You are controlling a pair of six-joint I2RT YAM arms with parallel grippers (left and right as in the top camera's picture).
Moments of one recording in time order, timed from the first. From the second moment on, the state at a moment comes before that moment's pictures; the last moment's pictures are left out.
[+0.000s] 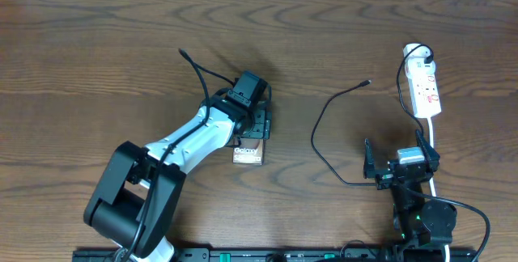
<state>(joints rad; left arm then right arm) -0.53 1.78 1.04 -0.49 0.03 -0.44 -0.01 0.01 0.01 -0.06 -0.13 -0.21</state>
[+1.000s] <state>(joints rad) -0.54 1.85 1.06 -0.52 -0.04 -0.43 -0.01 0.01 0.01 -0.06 -0.13 -0.21</state>
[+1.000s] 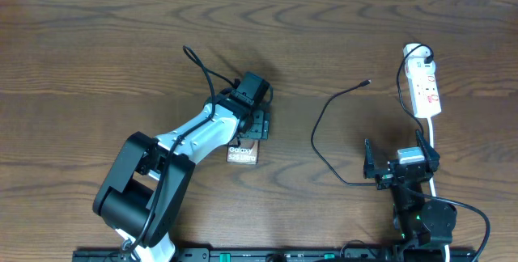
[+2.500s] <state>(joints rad) -0.53 1.85 1.07 -0.60 -0.04 -0.43 -0.01 0.01 0.01 -0.06 -0.13 -0.21</state>
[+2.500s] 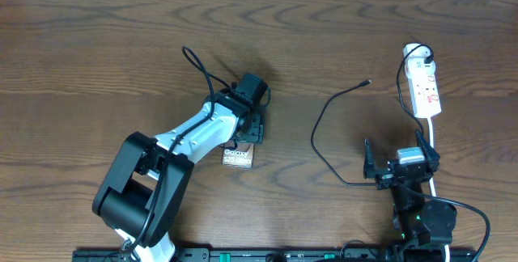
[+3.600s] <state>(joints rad) -0.32 1.90 1.13 -0.39 0.87 -0.41 -0.01 0.01 0.01 -0.06 -0.13 -0.21</state>
